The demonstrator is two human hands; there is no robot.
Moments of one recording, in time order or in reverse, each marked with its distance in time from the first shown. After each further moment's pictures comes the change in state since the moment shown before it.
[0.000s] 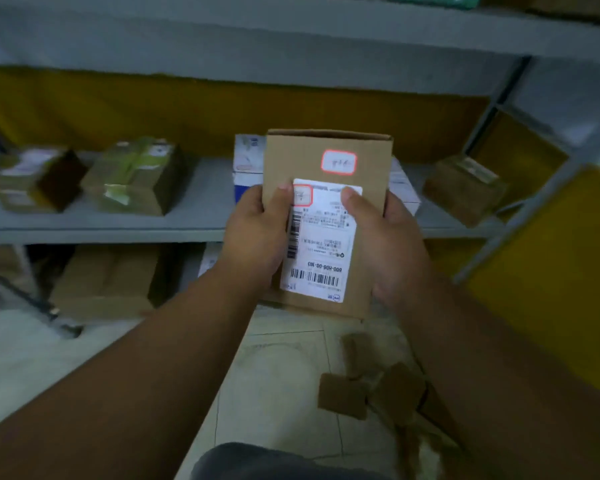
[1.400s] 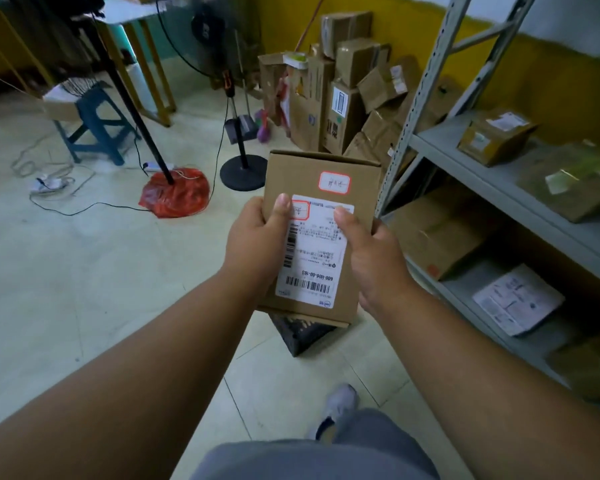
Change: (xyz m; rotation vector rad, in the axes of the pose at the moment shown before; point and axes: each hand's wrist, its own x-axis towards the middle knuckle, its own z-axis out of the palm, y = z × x) left_hand -0.419 -0.119 -0.490 0.115 1.115 -0.260; right_hand -0.446 0.067 0.411 0.045 -1.139 0.264
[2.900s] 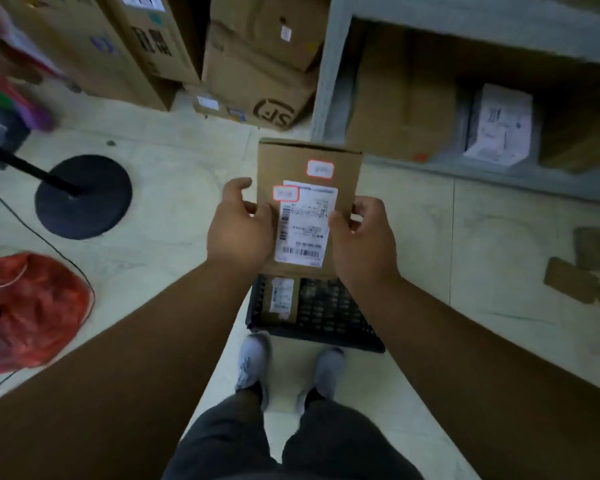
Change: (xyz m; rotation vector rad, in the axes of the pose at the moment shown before) left_hand 0.564 -0.133 0.134 0.445 -0.726 0.095; right_hand 0.459 0.108 0.135 -0.405 0.965 0.178
